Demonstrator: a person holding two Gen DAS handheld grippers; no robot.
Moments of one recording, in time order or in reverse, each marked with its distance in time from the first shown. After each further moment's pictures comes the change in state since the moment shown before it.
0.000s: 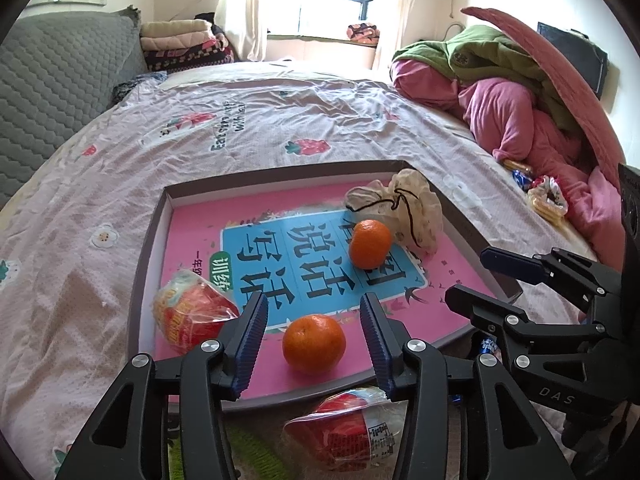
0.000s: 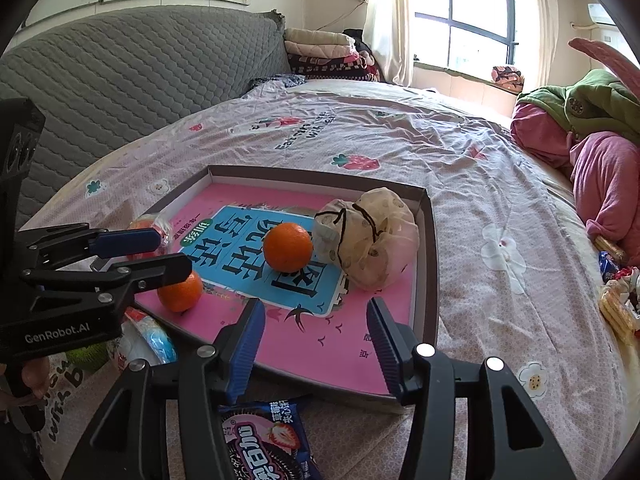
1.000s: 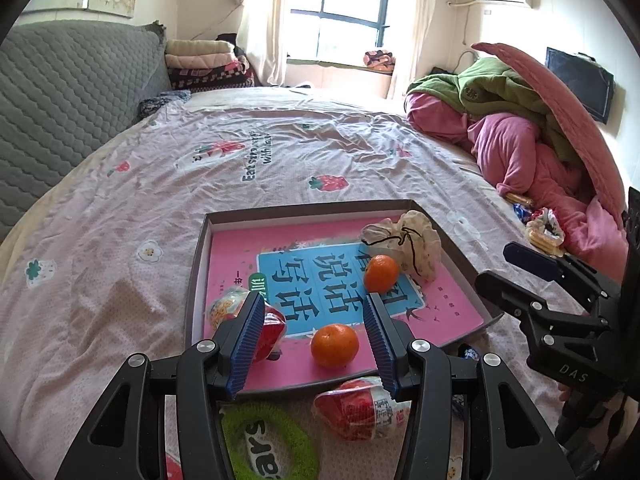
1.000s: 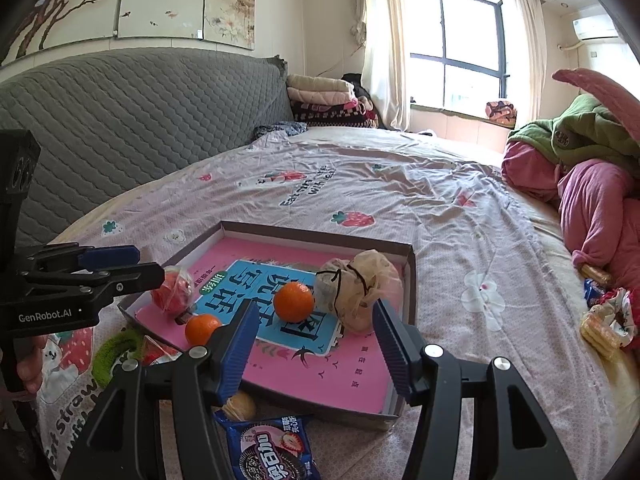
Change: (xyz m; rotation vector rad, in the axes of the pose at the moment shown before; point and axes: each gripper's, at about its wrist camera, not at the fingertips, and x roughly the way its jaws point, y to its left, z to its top) left arm -0.058 0.012 0.004 -0.043 -0.092 0.039; right arm -0.047 -0.001 0.012 0.001 -0.176 0.004
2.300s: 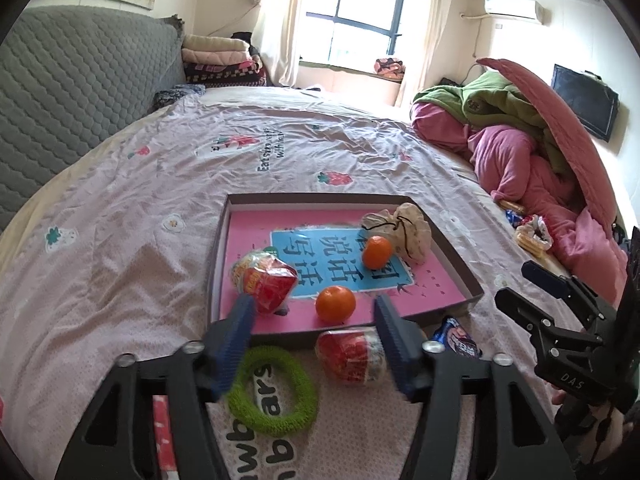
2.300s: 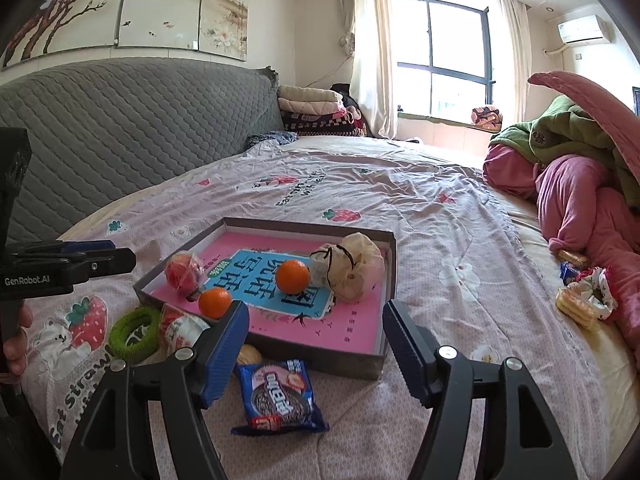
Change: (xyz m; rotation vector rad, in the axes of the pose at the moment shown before) left arm -0.047 0.008 -0.029 -0.060 -0.008 -0.010; right arm -0.050 0.006 -0.032 0.018 -0.038 -0.039
